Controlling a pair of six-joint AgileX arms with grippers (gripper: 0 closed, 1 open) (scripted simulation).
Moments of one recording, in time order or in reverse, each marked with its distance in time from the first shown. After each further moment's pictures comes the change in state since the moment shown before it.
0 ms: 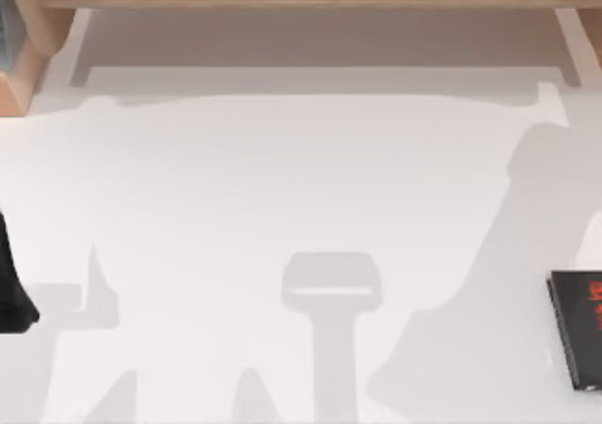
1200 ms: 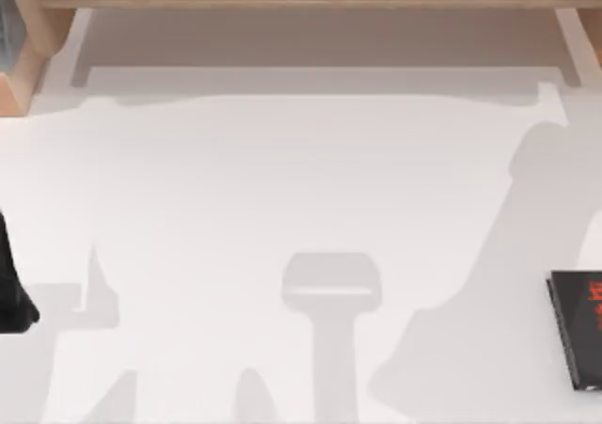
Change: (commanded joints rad) left arm 0.000 0.000 0.000 0.000 0.000 0.000; right arm 0.000 0.001 -0.001 0.001 0.000 0.000
